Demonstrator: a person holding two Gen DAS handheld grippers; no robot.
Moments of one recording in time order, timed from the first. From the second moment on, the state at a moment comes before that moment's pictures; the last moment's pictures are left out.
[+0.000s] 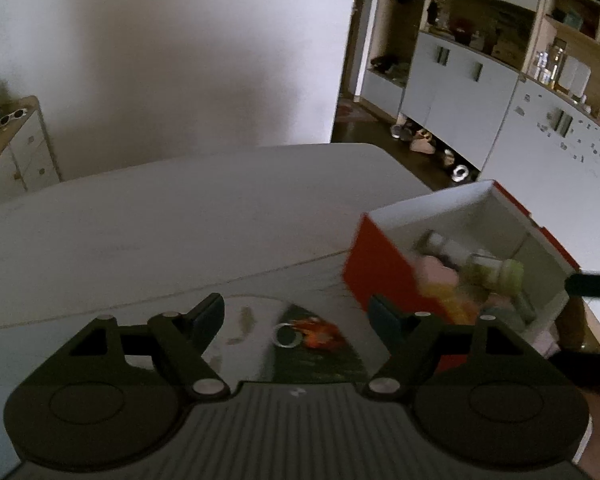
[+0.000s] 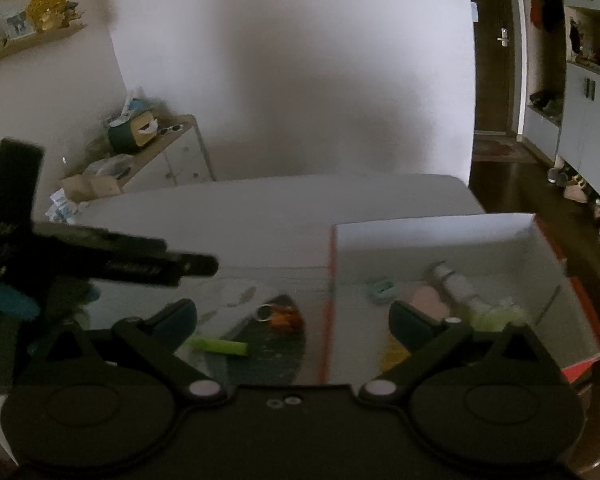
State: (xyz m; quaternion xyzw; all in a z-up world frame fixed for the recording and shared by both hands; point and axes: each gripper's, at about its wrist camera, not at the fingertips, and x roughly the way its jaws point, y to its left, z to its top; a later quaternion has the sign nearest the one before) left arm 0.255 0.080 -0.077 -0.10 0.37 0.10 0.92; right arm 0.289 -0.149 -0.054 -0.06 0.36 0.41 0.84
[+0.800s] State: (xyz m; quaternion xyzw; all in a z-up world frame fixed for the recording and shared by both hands) left arm 0.239 0.162 -0.160 -0.10 0.40 0.04 0.91; right arm 0.269 -0.054 -0.121 -0.11 0.41 0.41 0.81
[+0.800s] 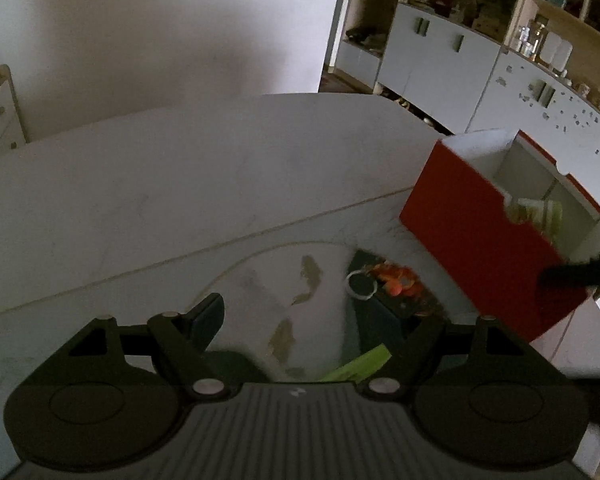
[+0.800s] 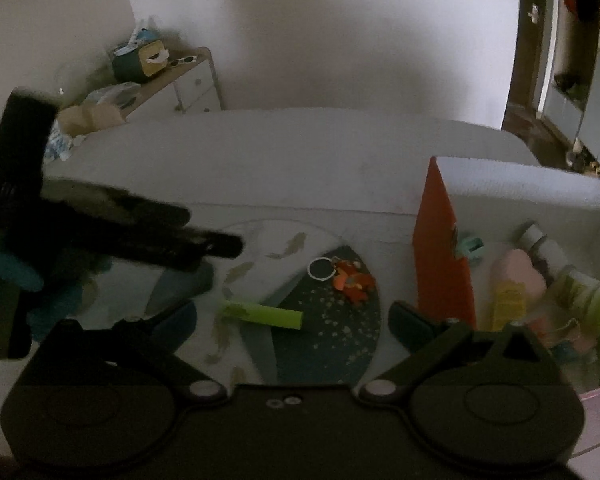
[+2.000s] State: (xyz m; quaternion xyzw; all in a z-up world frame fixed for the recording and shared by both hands) left arm 0.239 0.116 -0.214 -0.01 0.40 -0.07 0.91; right arm 0.336 -0.004 -0.203 -0.10 0.48 0.26 0.83
